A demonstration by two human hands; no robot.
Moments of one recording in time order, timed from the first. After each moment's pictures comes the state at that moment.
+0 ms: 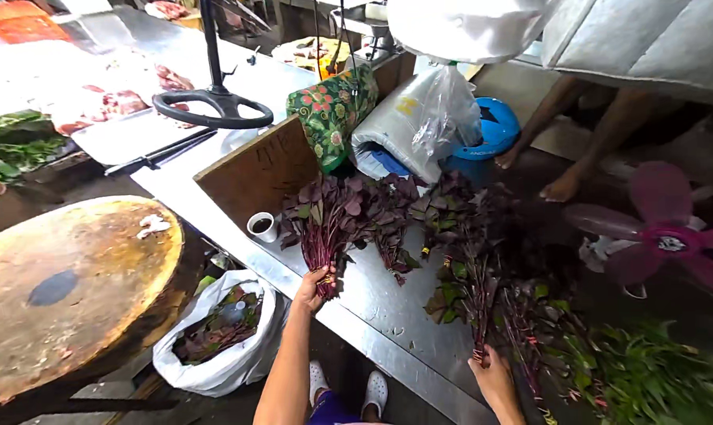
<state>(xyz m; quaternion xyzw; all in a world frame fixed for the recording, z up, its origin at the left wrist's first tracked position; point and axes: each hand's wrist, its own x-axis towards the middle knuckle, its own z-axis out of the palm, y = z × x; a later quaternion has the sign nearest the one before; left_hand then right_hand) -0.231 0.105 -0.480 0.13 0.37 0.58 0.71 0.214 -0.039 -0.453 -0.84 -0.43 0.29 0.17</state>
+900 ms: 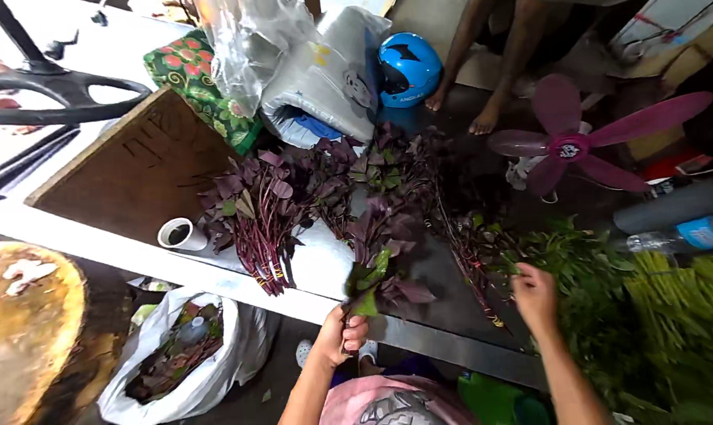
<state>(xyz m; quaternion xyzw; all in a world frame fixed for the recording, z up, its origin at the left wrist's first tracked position) -0.091 -0.017 -0.412 0.04 0.18 0.30 0.94 0.341 -0.052 -0.371 -0.84 -0.44 0.14 0.29</state>
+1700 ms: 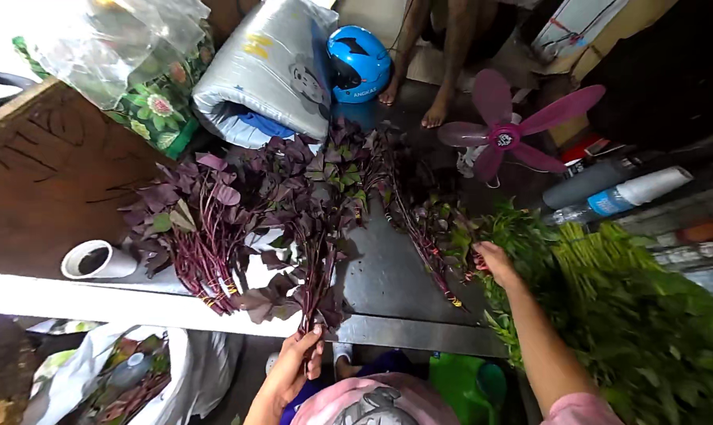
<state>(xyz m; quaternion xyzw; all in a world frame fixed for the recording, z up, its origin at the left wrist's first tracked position) -0.106 -0.044 -0.427 0.17 0.45 0.27 0.83 0.419 -0.021 -0.388 -0.84 -0.22 0.35 0.35</state>
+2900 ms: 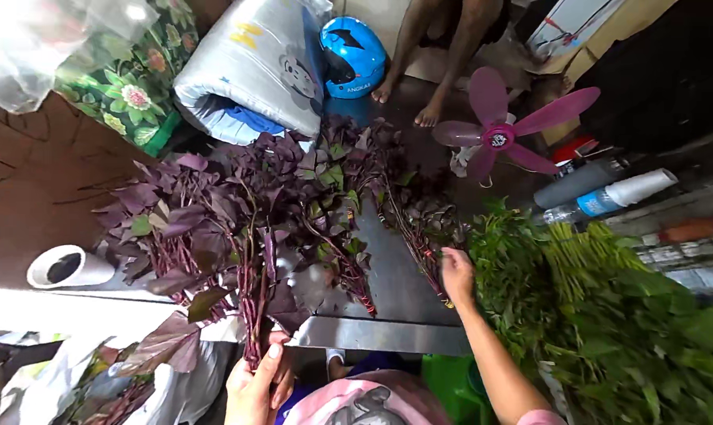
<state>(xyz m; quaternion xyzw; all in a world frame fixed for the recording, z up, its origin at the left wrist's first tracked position) -0.112 -0.057 -0.346 0.28 0.38 0.52 0.71 0.323 -0.029 -0.413 -0.83 -0.42 0.09 0.36</state>
